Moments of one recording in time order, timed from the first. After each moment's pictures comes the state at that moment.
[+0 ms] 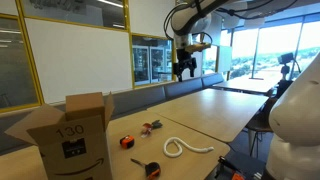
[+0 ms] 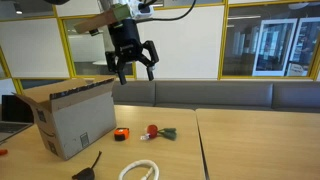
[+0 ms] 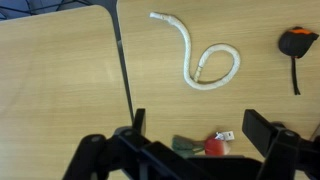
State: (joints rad) arm -0.11 -0.35 0.00 -2.20 -0.22 1.87 0.05
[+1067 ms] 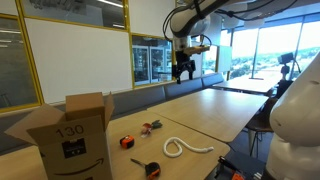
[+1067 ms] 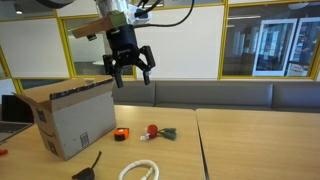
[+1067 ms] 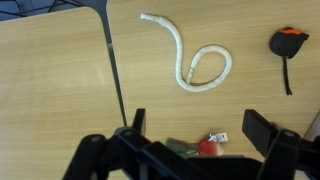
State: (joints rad) arm -0.09 -0.35 0.00 -2.22 -0.19 1.89 0.08
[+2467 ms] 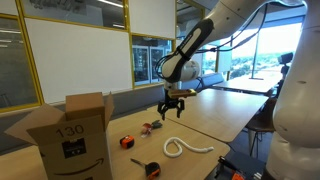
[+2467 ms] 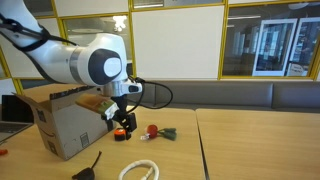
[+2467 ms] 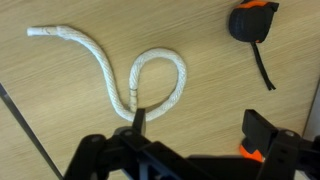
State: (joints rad) arm -0.02 -0.07 0.01 -2.47 0.04 2.43 0.27
